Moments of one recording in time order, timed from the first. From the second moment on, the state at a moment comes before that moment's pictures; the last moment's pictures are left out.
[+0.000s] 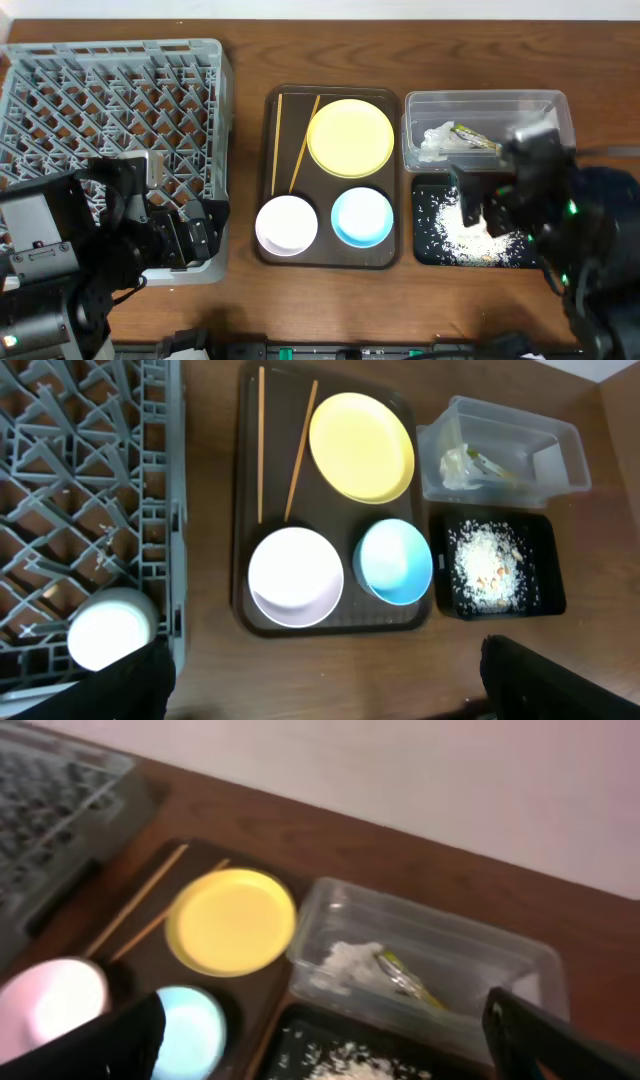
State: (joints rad) left arm 0.23 0.95 1.49 -1.49 0.52 -0.01; right arm 0.29 0.81 1.16 -0.83 0.00 -0.07
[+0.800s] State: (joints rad) left arm 0.23 0.95 1.49 -1.49 0.51 -0.01; right arm 0.22 0.05 0.18 -0.33 0.00 -0.09
